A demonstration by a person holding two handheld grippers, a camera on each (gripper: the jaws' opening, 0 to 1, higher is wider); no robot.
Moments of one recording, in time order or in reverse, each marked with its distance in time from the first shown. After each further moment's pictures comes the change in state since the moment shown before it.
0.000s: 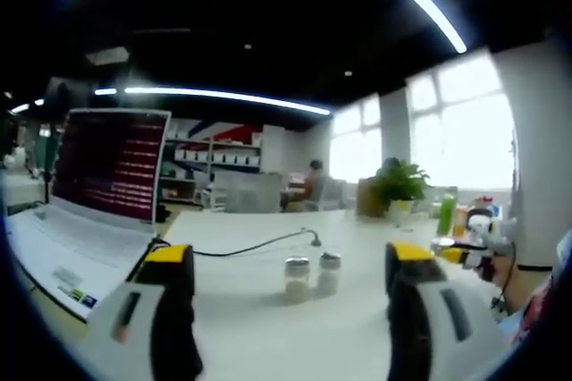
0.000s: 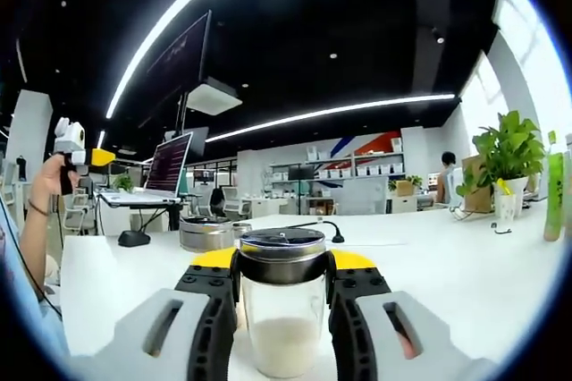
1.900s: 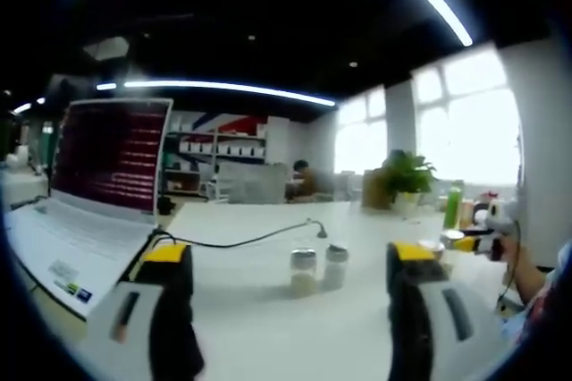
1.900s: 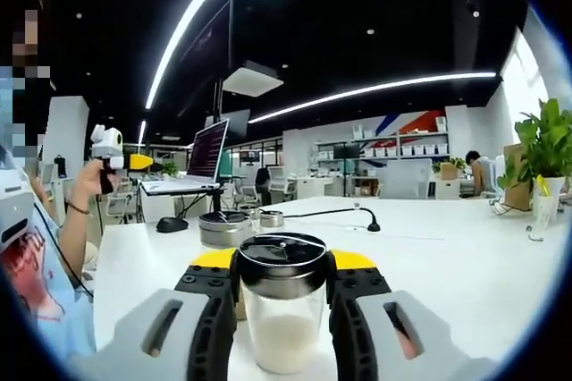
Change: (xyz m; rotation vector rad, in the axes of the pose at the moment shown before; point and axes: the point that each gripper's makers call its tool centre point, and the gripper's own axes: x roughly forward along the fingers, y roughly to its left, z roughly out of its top) left arm 0.011 0.007 -0.015 -0.003 0.048 0.034; right arm 0.002 0.003 0.004 0.010 0.116 0.257
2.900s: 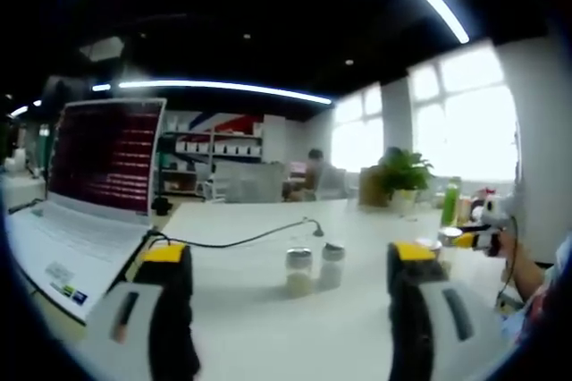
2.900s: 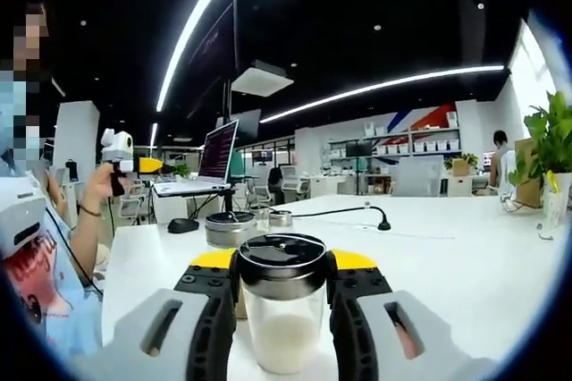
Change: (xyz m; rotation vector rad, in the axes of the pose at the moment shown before) left arm 0.003 -0.009 0.001 0.014 0.001 -0.022; right arm -0.002 0.000 0.000 0.019 -0.003 0.074
